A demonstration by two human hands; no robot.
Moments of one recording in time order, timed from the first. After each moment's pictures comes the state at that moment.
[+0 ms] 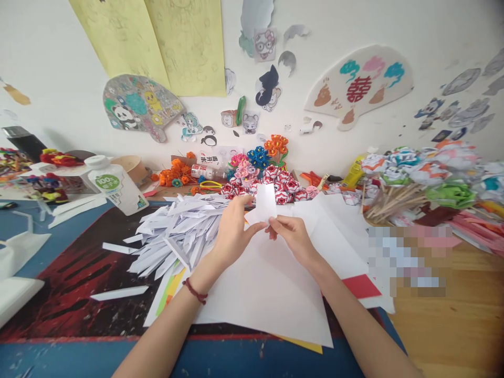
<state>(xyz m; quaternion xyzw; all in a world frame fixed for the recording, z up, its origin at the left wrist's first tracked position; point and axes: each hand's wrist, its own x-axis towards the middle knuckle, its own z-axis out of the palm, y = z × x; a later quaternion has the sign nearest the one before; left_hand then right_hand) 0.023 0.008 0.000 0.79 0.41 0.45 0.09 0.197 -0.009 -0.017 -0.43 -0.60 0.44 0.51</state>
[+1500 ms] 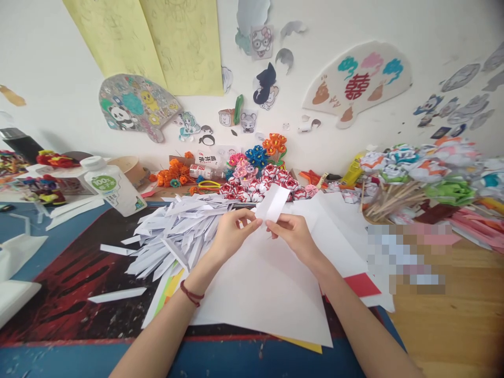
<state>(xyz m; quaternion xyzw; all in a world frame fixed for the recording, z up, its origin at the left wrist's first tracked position) 0.022 0.010 0.005 0.74 0.43 0.41 0.32 0.200 -0.009 -0.015 -0.44 -0.58 0.46 0.52</state>
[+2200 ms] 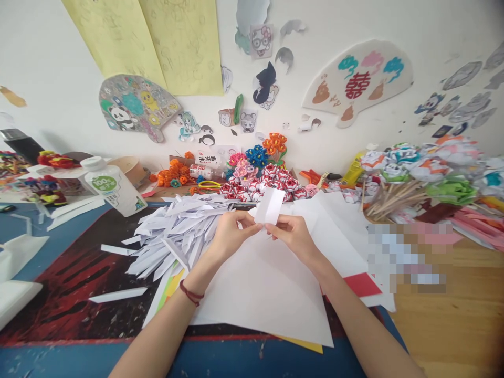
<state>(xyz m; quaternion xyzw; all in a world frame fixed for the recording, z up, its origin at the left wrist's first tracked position) 0.021 0.009 0.007 0.73 0.45 0.39 0.34 0.201 -0.008 -0.021 -0.45 -0.60 0.43 0.50</state>
